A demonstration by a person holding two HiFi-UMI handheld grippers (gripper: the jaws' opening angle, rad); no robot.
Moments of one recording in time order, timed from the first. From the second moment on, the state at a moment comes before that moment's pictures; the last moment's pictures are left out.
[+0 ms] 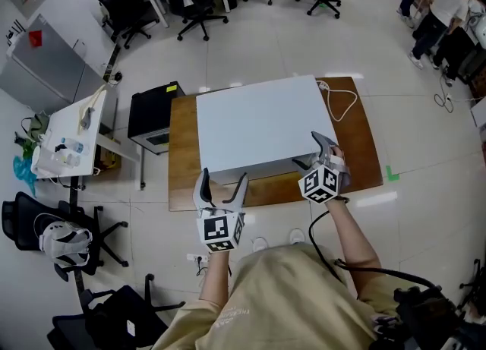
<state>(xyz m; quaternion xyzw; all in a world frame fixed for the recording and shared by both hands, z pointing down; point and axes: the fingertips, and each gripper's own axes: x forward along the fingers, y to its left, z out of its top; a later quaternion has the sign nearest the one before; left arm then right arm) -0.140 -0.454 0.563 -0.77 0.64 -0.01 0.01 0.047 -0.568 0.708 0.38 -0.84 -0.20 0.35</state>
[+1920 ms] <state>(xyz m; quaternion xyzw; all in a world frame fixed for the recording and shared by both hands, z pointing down) -0.136 -0.349 0.514 -0.74 0.67 0.05 0.07 0.080 -0.398 0.495 0.53 -0.84 -0.08 -0.08</state>
